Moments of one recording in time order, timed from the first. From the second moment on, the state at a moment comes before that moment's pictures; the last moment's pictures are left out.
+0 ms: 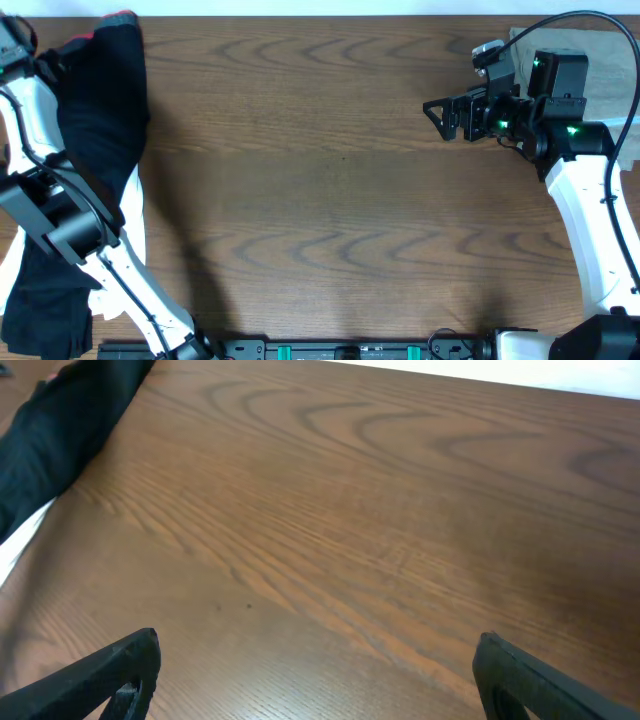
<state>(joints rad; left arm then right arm) 0.53 2.36 2.09 -0.62 -0.19 -0.30 -0.01 1.48 1.26 -0.56 -0.55 -0.09</state>
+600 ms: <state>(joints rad) 0.55 2.48 2.09 -0.58 -0.10 -0.28 -0.01 1.48 1.26 -0.56 -0.54 -0.09</state>
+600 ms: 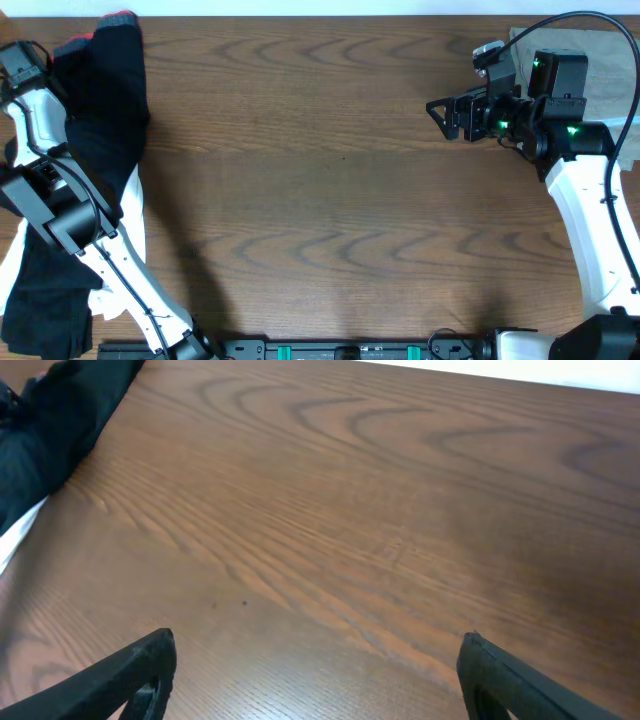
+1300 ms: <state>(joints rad) 0.47 2.08 2.08 -0.72 -0.05 -0.28 -0.01 1.48 1.26 -0.53 -0.54 -0.09</state>
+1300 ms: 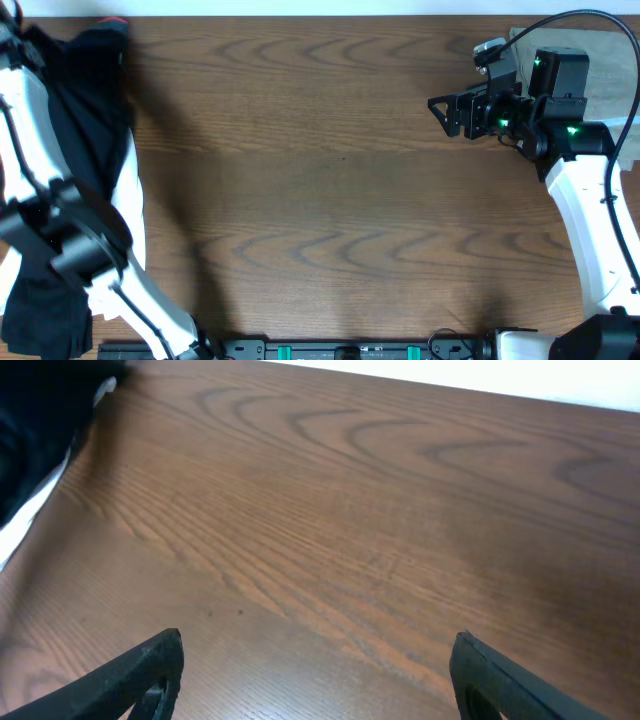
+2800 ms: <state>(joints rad) -0.55 2.11 1.97 -0.89 0.25 -0.34 -0.33 1.48 1.26 -0.29 -0.79 0.04</state>
